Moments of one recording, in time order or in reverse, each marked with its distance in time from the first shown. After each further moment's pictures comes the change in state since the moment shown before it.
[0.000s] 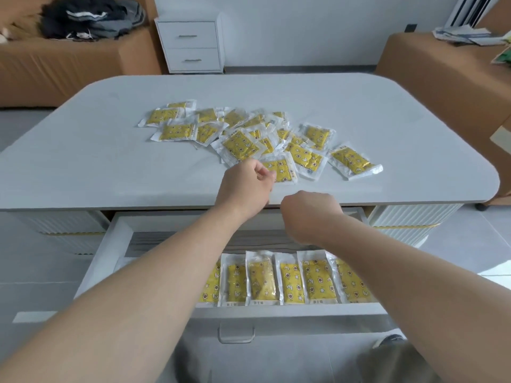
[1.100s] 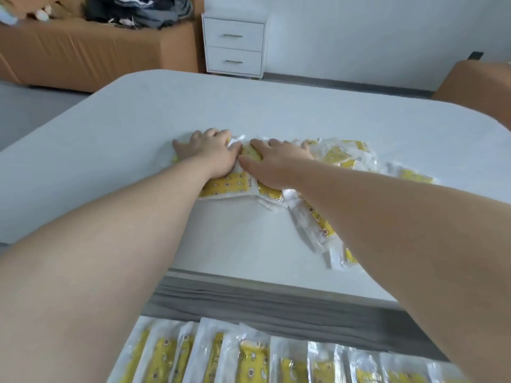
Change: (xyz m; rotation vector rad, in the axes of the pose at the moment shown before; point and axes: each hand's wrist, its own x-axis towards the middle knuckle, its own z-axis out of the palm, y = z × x) left_hand 0.246 -0.173 -0.121 0.788 0.062 -0.191; right_hand 0.285 -0.104 -0.070 0.216 0.193 -0.122
